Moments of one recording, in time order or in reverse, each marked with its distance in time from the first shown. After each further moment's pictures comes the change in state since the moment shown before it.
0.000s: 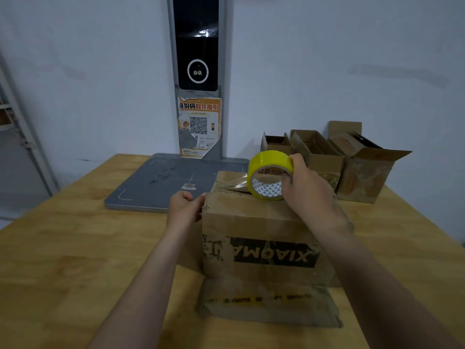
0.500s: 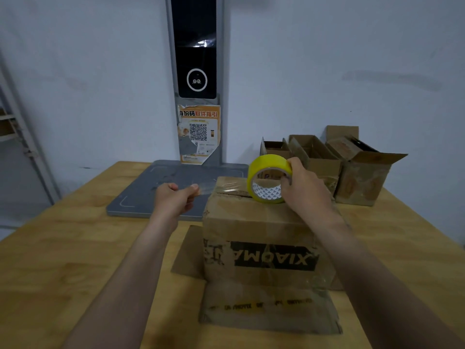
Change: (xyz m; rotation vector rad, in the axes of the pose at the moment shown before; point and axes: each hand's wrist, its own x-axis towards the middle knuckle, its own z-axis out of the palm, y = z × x) left_hand 0.010 0.035 -0.022 -0.202 0.040 -0.029; right_hand 0.004 -0.001 -0.009 0.053 -0.044 -0.004
